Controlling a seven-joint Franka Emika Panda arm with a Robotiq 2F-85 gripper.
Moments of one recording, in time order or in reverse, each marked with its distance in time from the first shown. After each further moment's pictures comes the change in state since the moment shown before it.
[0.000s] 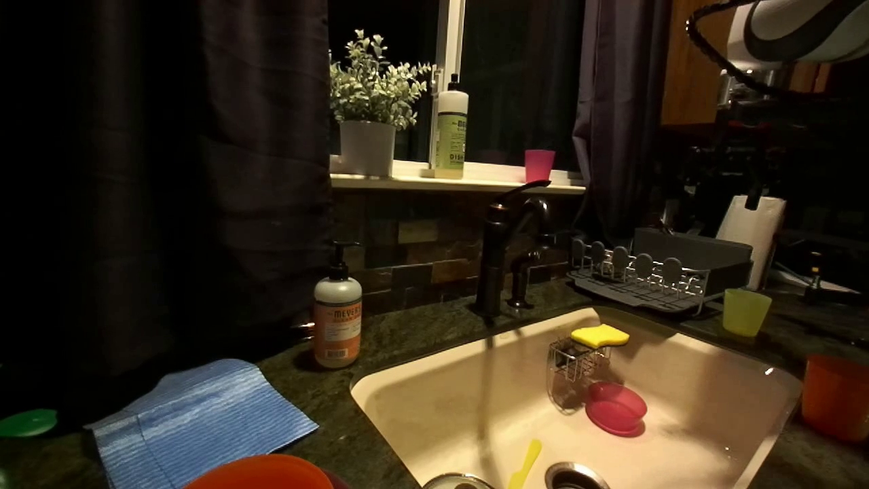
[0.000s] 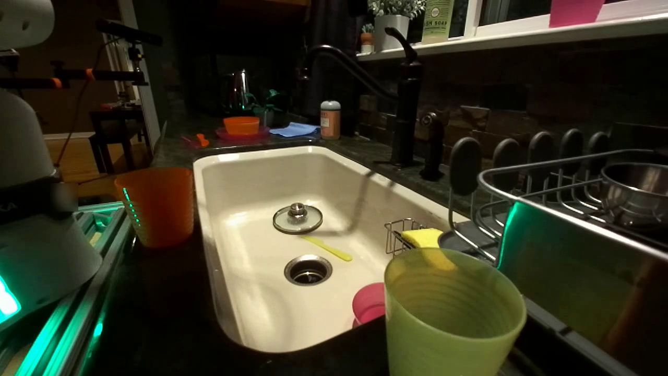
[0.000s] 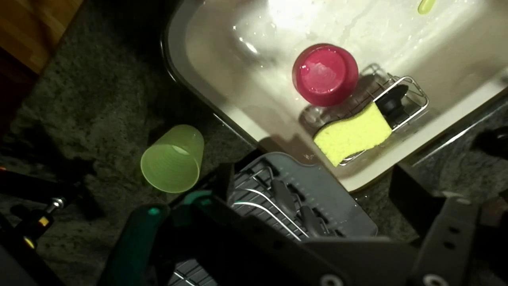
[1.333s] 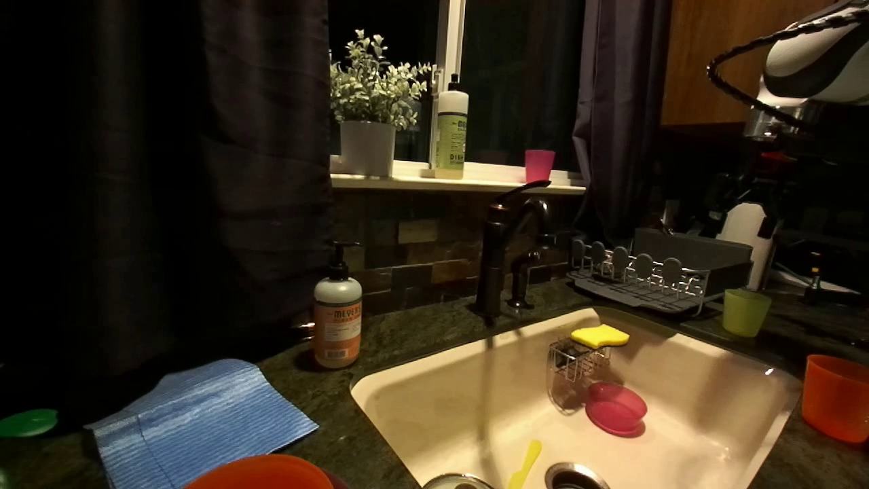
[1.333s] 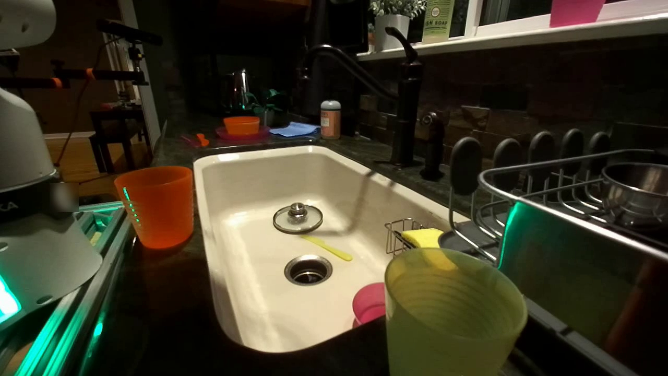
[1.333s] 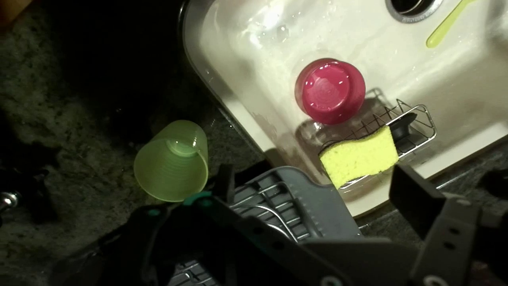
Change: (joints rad) arm -0.022 0.060 -0.175 -0.056 0.045 0.111 -0.370
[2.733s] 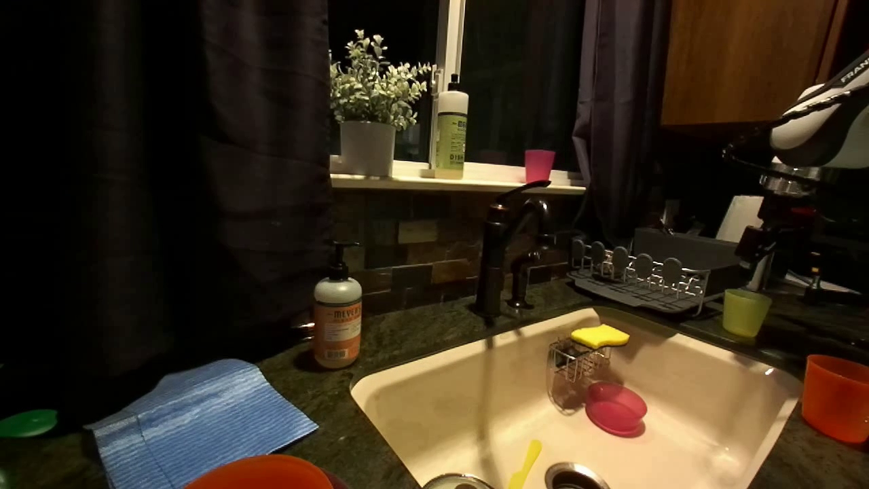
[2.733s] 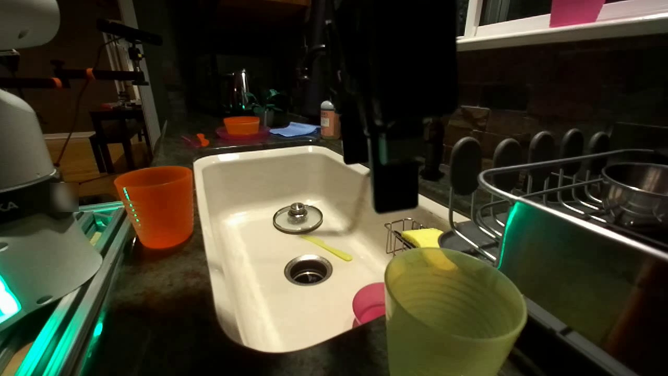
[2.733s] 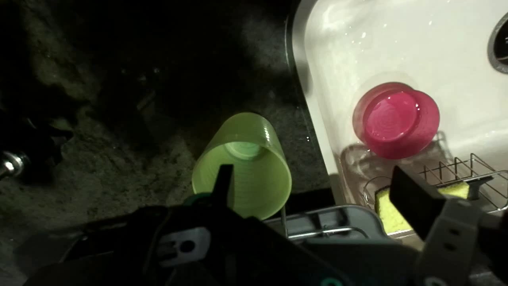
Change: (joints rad) arm -0.058 0.190 -0.151 -0.073 -0.064 0.304 -0.438
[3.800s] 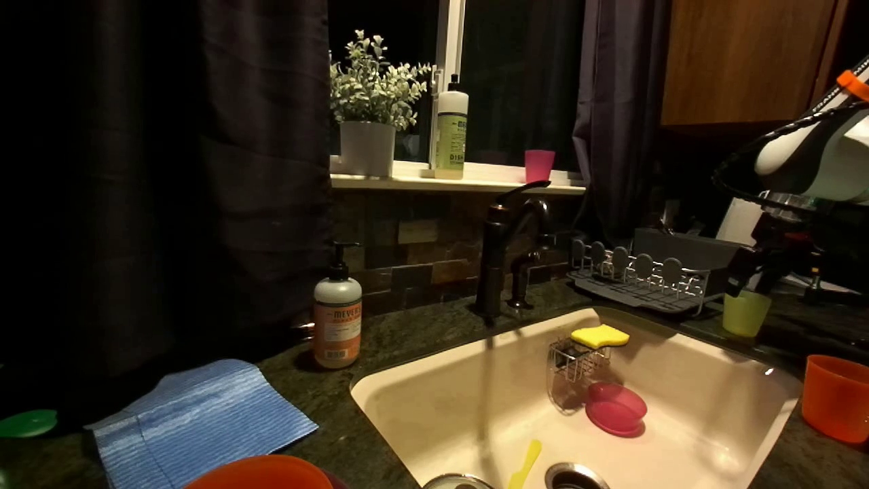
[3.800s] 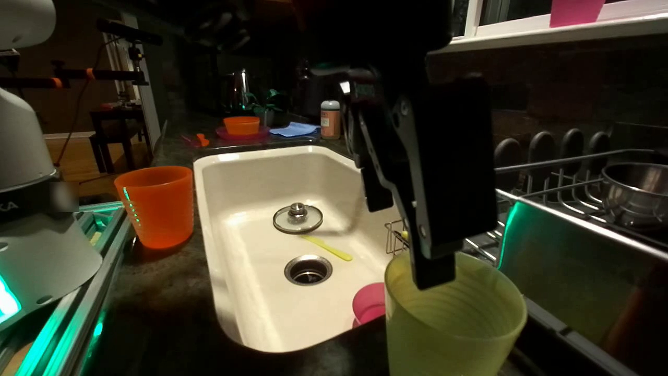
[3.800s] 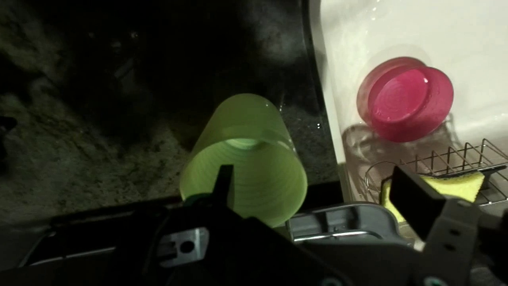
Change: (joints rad) arm 0.064 0.129 -0.078 -0.033 0.218 0.236 -0.232
